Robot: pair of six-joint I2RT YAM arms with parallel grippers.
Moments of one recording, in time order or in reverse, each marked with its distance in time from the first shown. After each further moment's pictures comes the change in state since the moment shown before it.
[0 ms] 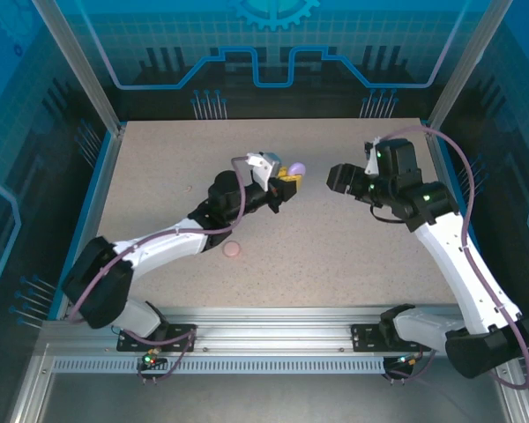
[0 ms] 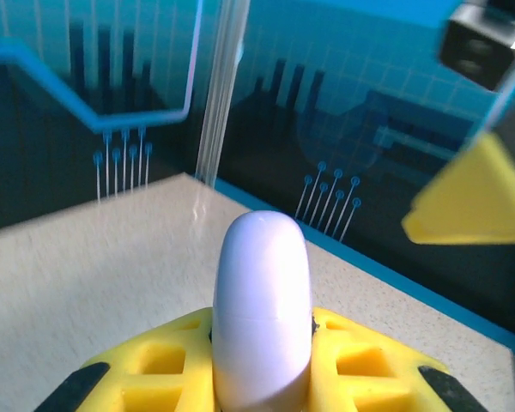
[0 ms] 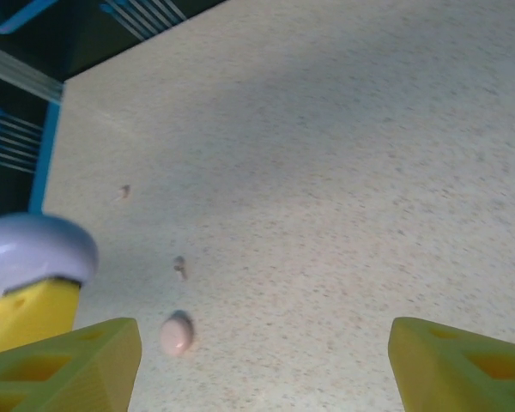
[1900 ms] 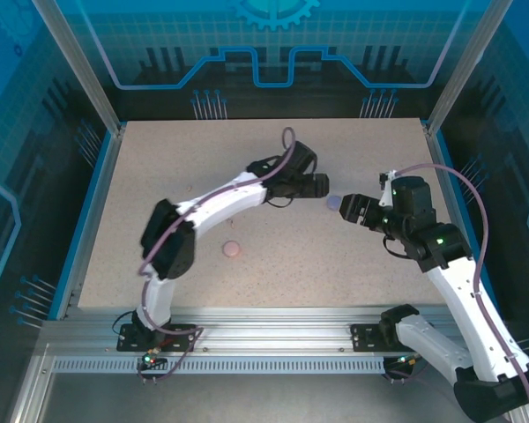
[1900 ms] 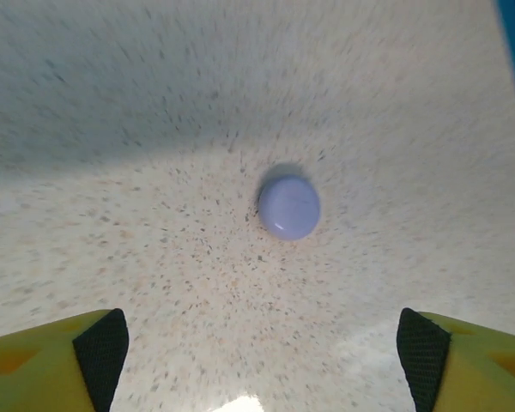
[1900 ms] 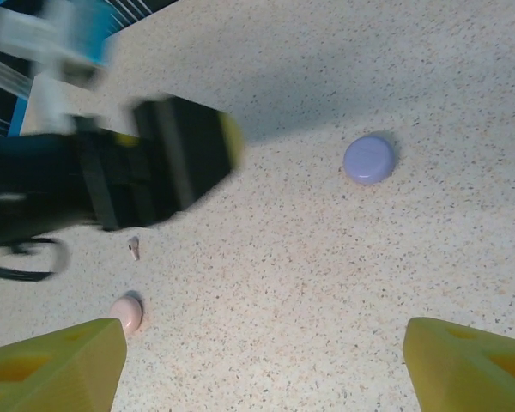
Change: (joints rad) left arm -0.064 0.437 0.806 -1.129 -0.267 -0.405; right arm -0.038 -0.266 -0.258 0.026 0.006 -0.051
